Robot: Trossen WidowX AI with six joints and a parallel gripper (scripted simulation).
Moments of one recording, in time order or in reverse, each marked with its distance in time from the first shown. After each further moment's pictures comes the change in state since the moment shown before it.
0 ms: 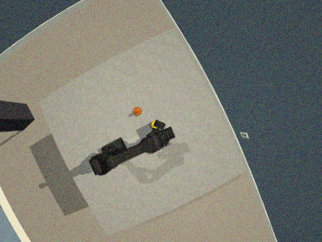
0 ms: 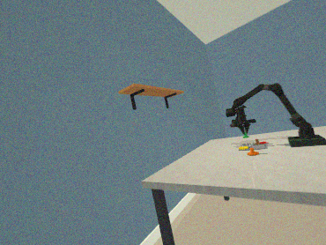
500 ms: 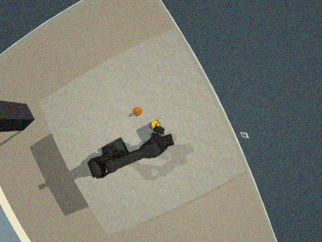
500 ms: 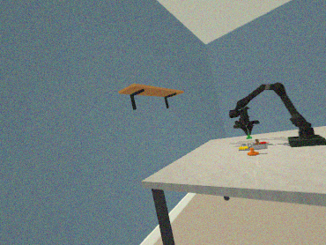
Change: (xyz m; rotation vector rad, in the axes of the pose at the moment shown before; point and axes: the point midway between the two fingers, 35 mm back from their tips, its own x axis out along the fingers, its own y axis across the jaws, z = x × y) arm 0.015 -0.030 0.008 0.001 -0.001 -0.003
